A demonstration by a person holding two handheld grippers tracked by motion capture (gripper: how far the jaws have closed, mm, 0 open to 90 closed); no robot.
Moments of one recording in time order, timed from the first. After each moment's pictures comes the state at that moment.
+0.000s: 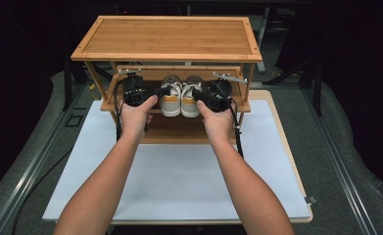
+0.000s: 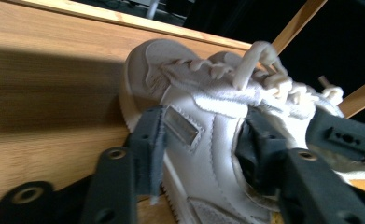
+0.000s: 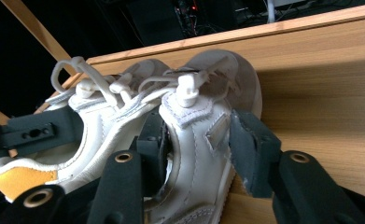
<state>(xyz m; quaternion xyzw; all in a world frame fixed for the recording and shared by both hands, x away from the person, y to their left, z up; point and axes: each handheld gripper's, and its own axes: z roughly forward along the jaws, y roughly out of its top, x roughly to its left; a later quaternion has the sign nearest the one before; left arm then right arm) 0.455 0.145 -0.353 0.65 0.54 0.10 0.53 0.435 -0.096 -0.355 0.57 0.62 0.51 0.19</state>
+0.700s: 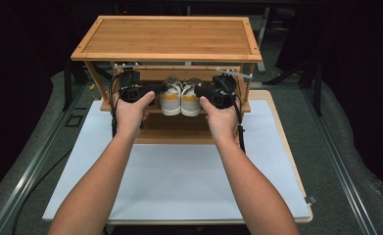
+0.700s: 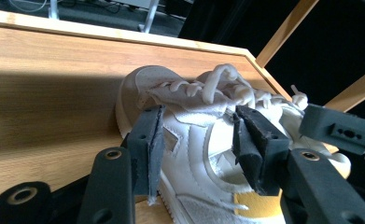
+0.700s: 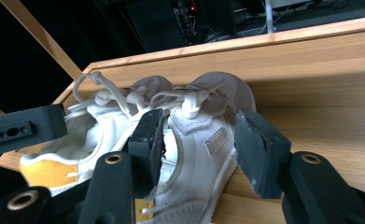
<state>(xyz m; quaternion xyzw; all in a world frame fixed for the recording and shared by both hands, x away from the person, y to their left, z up) 0.444 0.150 -0.333 0.66 0.52 0.12 0.53 0.429 -0.106 -0.338 0.57 0.62 0.51 0.19</state>
